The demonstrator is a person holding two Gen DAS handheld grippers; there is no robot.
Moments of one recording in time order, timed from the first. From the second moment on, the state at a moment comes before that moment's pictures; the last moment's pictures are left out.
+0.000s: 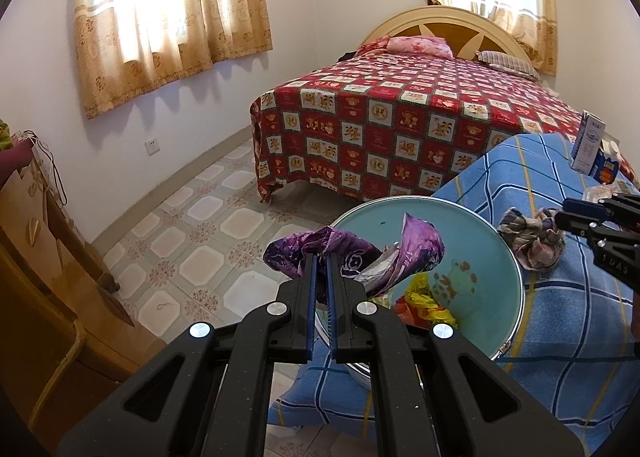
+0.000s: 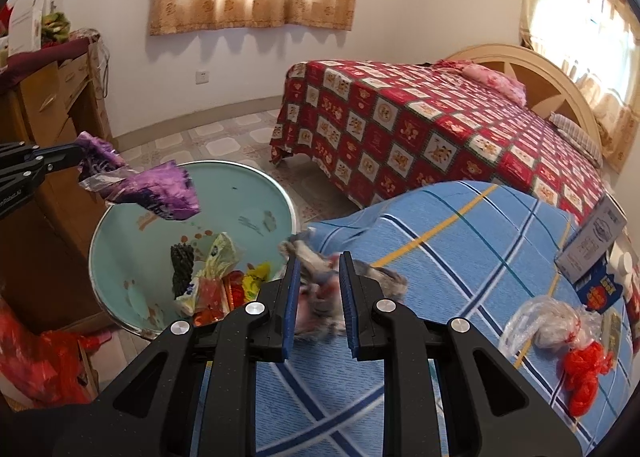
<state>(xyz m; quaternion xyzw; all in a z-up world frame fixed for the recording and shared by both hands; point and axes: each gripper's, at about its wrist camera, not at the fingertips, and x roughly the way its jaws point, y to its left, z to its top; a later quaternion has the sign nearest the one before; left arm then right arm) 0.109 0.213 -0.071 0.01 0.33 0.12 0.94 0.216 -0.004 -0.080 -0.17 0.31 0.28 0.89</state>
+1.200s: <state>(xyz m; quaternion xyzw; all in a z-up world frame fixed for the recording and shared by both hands) 0.105 0.223 -0.068 0.01 0.33 0.15 0.93 0.212 0.025 -0.065 -0.16 0.30 0.33 0.88</state>
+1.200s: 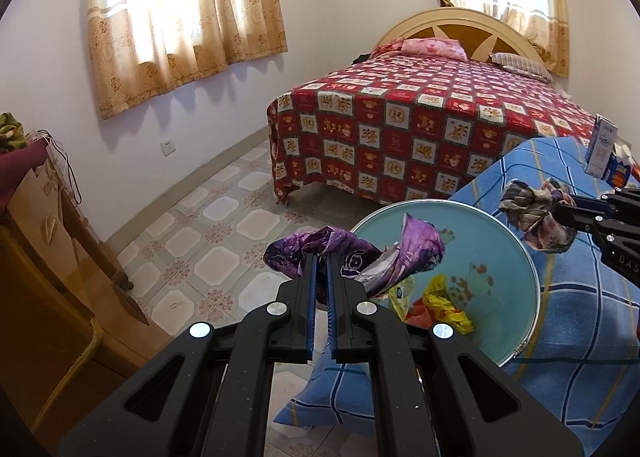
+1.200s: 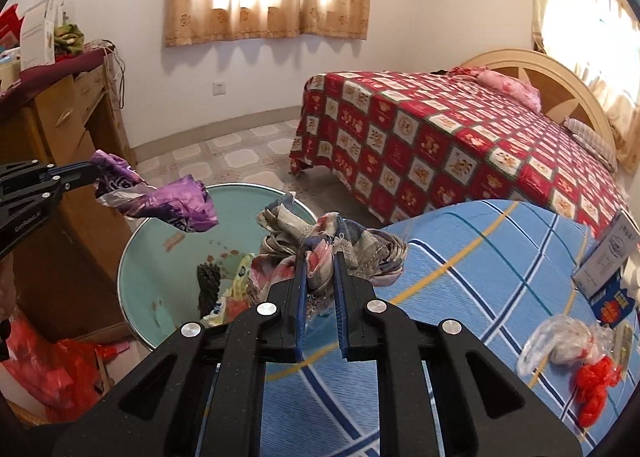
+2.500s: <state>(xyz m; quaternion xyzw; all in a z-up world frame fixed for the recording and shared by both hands) 0.121 0.170 -0.096 0.02 0.36 0.12 0.93 0.200 -0.057 -0.076 -0.14 0.31 0.27 0.90</state>
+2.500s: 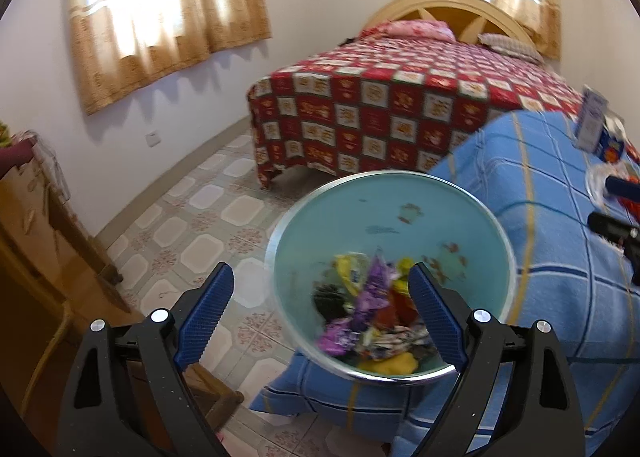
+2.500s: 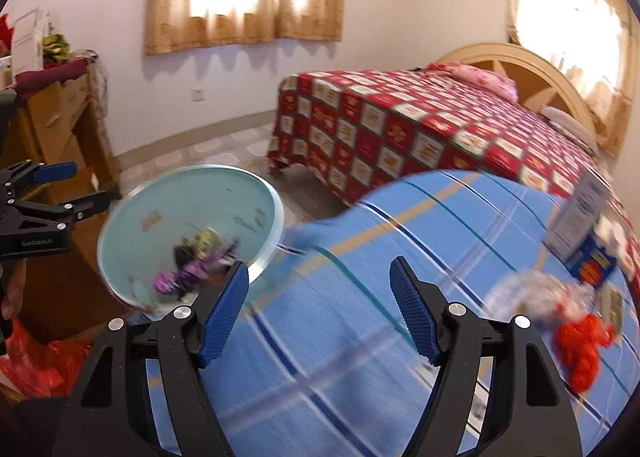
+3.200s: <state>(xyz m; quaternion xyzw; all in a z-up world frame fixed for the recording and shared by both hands) 0.190 0.051 -0.097 0.05 0.36 0.04 0.93 0.263 -0.278 -0.105 -0.04 0.40 0.05 0.92</state>
